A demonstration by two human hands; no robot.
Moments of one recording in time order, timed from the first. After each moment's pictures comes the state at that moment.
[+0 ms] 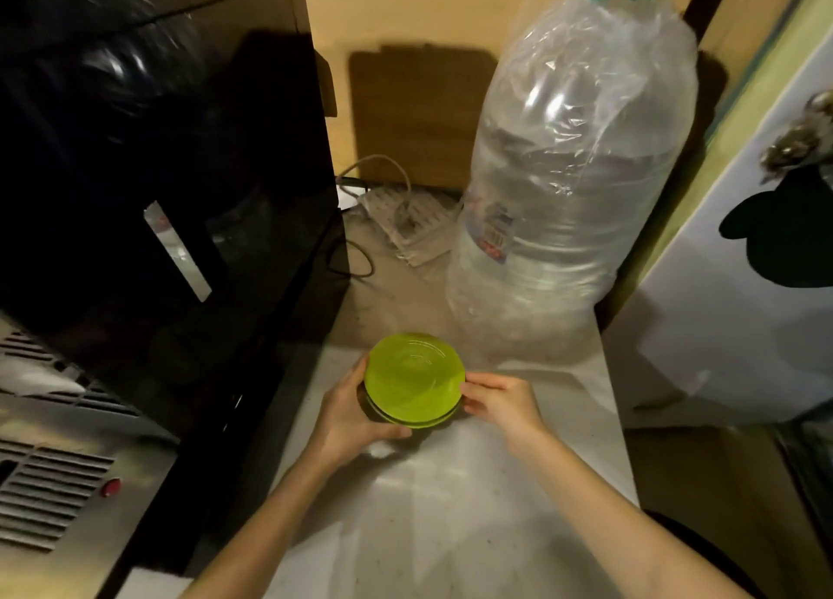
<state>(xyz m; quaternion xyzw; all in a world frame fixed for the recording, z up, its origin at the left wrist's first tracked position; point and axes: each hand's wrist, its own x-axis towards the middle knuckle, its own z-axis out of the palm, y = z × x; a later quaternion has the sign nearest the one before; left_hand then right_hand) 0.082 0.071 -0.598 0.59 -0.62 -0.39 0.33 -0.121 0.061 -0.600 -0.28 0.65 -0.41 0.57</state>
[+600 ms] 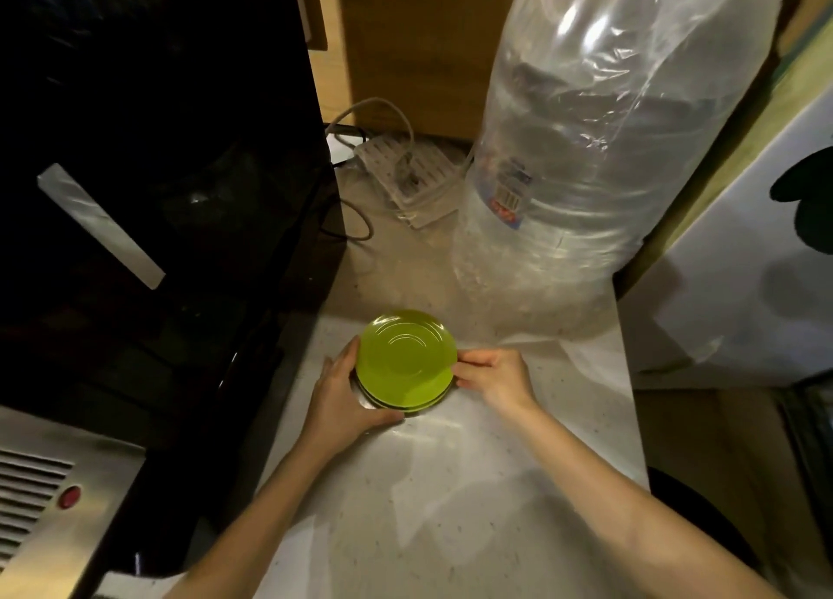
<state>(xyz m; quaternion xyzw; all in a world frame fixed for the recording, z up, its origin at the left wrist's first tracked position) 0.087 0.072 -0.622 0.66 -0.62 -0.34 0.26 -0.115 0.043 -0.632 -0.39 0.67 -0.35 0.52</state>
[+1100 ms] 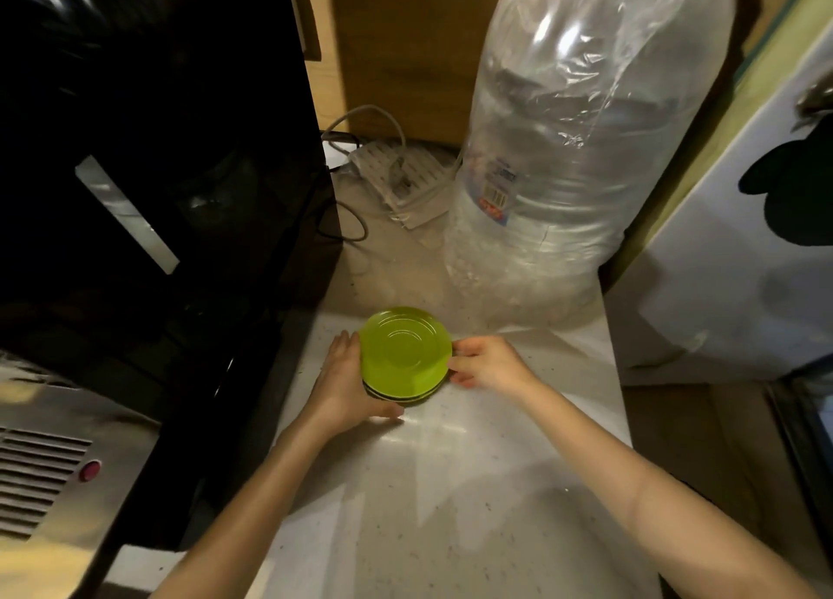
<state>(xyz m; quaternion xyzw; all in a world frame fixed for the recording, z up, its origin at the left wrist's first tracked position) 0.081 0.064 -0.599 0.65 -0.66 -0.34 0.11 -0.122 0.042 -0.605 -0.47 0.66 -0.21 0.54</state>
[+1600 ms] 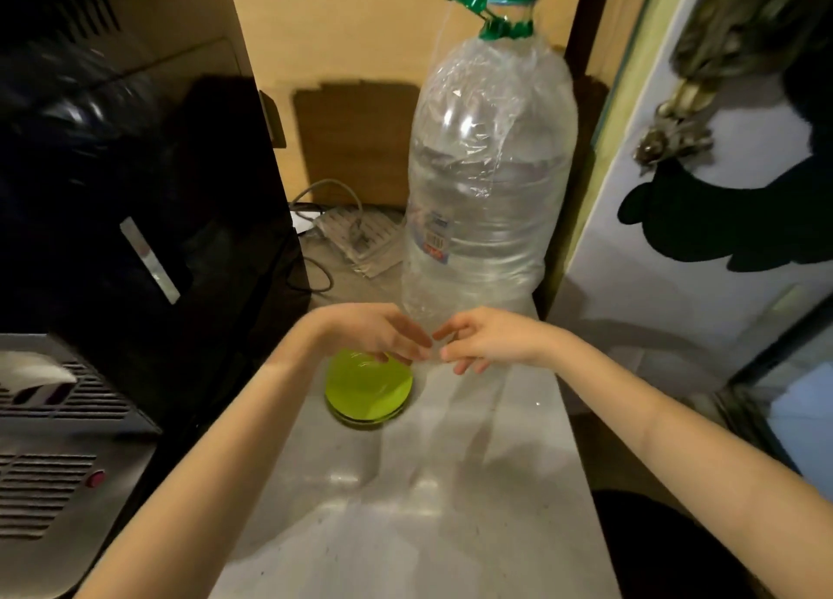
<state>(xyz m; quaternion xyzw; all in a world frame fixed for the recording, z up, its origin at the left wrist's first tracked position) 0.014 0.044 -0.451 0.45 -0.75 -0.48 -0.07 -0.157 0.085 -0.457 -0.64 0.59 -0.08 0.48</state>
